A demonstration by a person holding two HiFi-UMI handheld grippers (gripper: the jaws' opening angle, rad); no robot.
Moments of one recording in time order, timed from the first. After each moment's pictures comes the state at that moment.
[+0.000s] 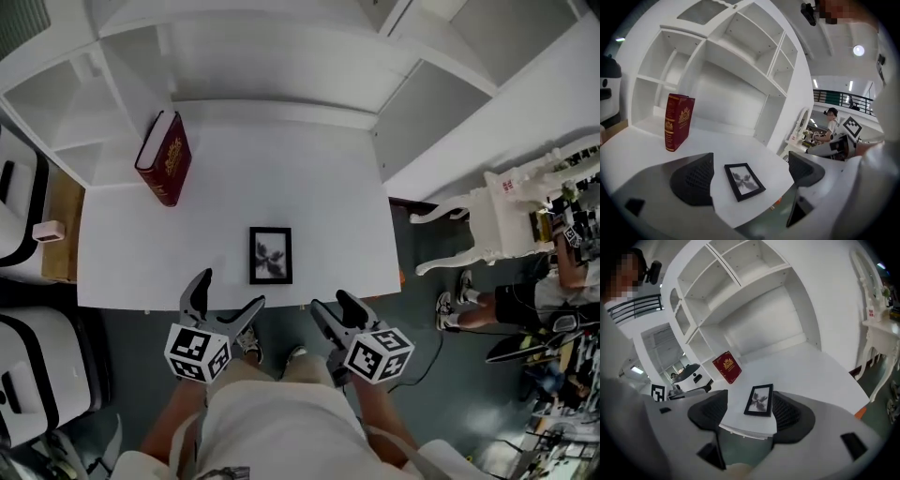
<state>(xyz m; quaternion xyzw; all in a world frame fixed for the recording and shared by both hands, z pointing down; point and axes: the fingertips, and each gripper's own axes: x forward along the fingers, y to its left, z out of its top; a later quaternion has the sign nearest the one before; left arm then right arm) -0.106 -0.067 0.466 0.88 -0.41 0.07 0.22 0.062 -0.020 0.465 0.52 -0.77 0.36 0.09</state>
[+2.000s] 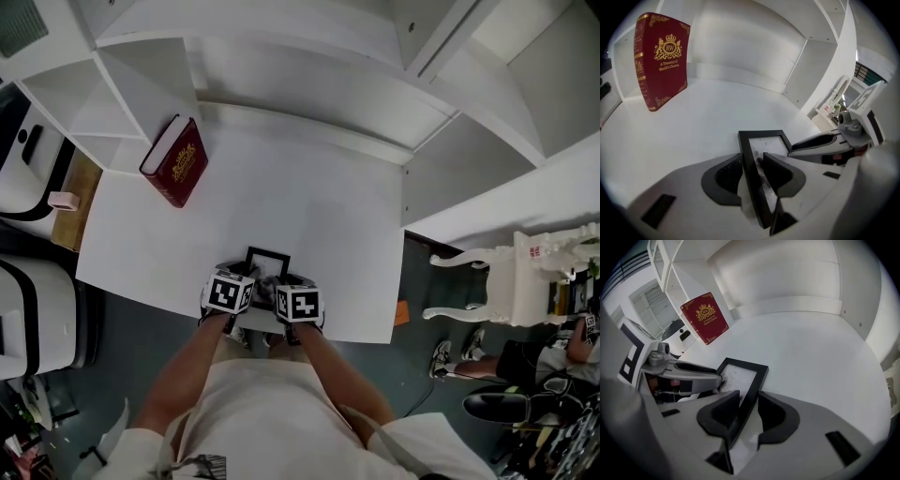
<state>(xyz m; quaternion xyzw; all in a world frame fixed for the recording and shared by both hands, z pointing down) -0.051 -0.169 0.647 0.76 -0.45 0.30 0.37 0.027 -0.154 0.645 0.42 -0.75 0.39 0.34</state>
